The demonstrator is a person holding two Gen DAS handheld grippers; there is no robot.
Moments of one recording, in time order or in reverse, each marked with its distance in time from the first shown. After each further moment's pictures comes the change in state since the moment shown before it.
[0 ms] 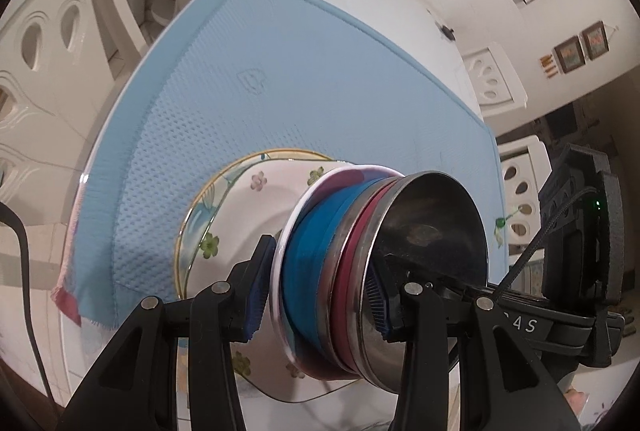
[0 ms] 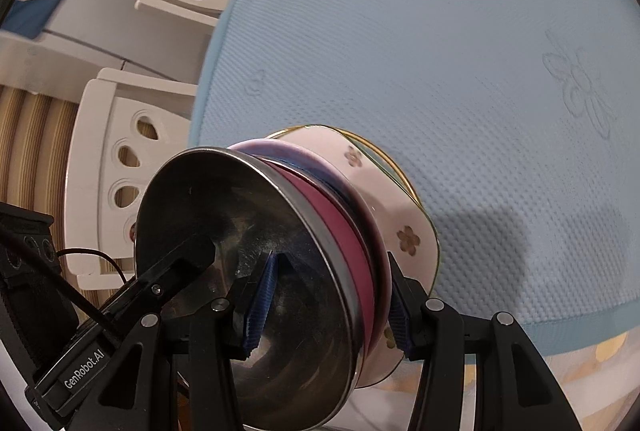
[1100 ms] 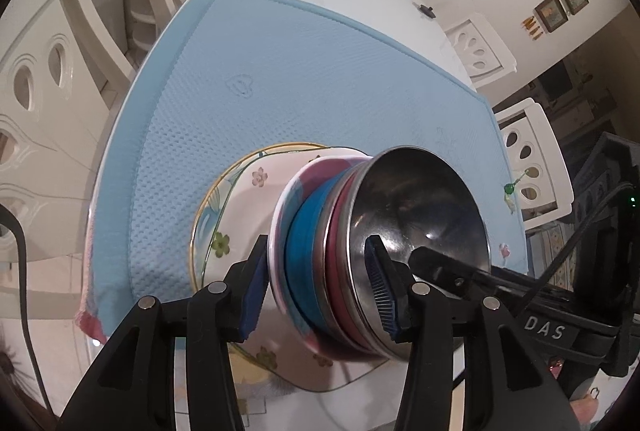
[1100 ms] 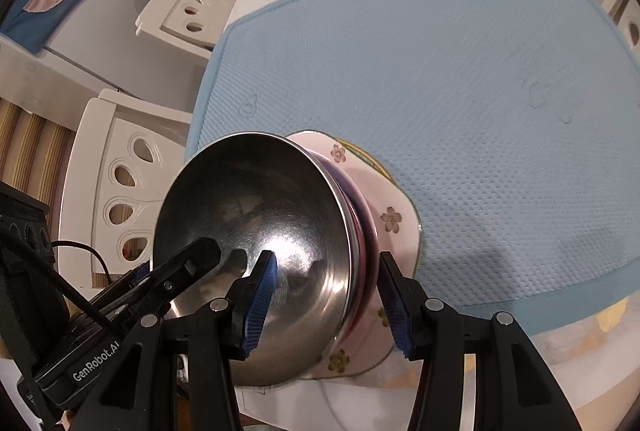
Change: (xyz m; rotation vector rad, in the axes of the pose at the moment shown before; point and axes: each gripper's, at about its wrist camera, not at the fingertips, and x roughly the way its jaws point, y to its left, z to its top) left arm -0.007 -0.008 -0.010 0.155 -0.009 0.031; right arm -0.025 0.009 -0.039 0.032 -0.175 -0.063
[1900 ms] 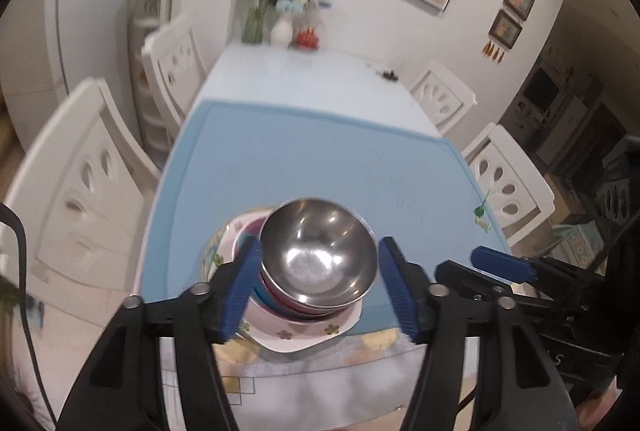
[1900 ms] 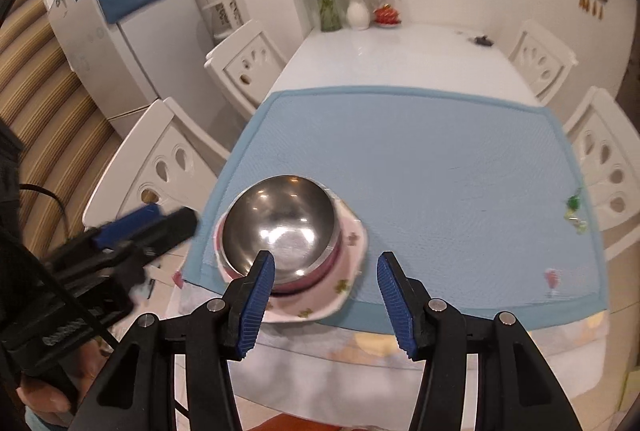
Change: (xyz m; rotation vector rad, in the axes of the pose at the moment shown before) left arm -0.122 -0.088 -0.049 0.172 -0.345 0.095; right arm -0.134 0.022 -0.063 -0.269 -0.305 -0.109
